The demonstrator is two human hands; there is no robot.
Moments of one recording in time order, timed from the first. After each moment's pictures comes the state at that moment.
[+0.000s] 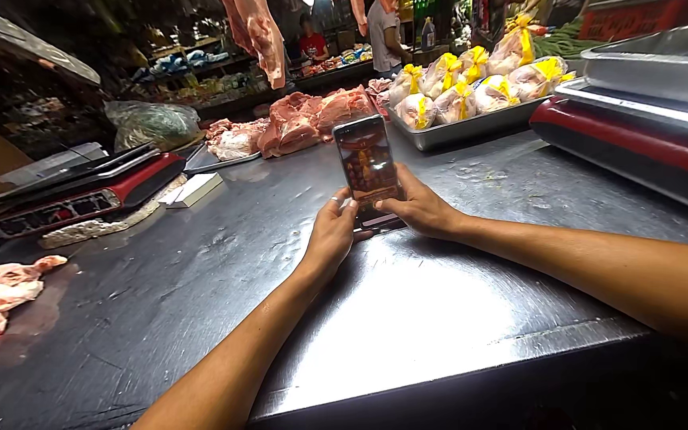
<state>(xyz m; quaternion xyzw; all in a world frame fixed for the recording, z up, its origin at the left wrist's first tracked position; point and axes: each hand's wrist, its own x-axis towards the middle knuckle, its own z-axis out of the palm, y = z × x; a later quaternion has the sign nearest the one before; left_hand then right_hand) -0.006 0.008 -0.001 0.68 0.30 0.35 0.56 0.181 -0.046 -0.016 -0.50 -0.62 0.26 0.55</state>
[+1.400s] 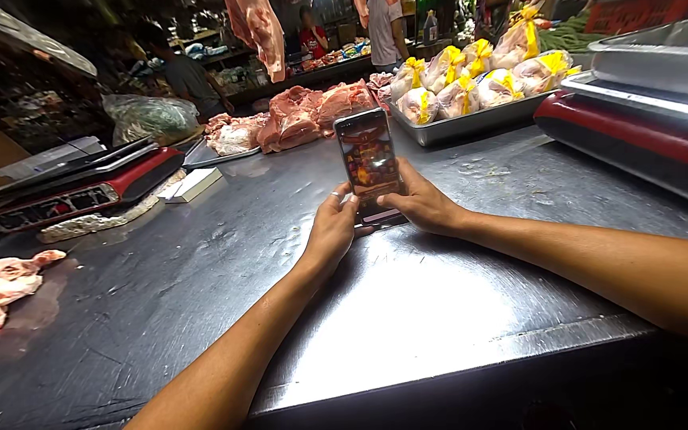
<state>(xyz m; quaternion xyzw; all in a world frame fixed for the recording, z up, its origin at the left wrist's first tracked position) -0.001 0.004 0.005 0.66 0.31 0.37 0.58 0.181 -0.043 -0.018 -0.50 -0.62 0.26 0.55</state>
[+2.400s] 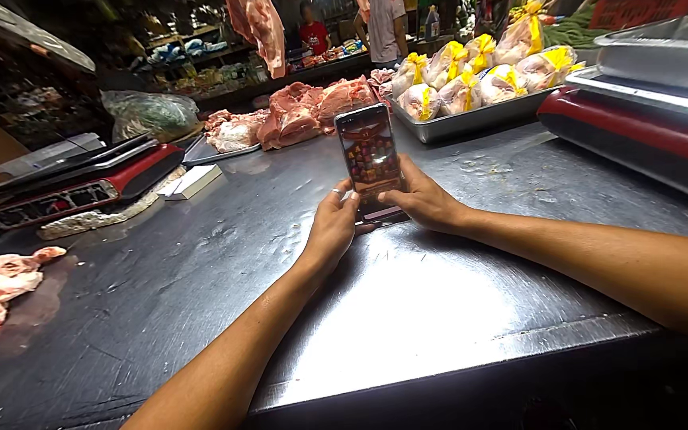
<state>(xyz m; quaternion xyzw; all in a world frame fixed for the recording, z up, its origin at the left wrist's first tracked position) -0.001 0.003 0.006 0.66 0.32 0.37 0.58 0.182 -0.043 -0.018 -0.49 -0.62 0.26 0.55</state>
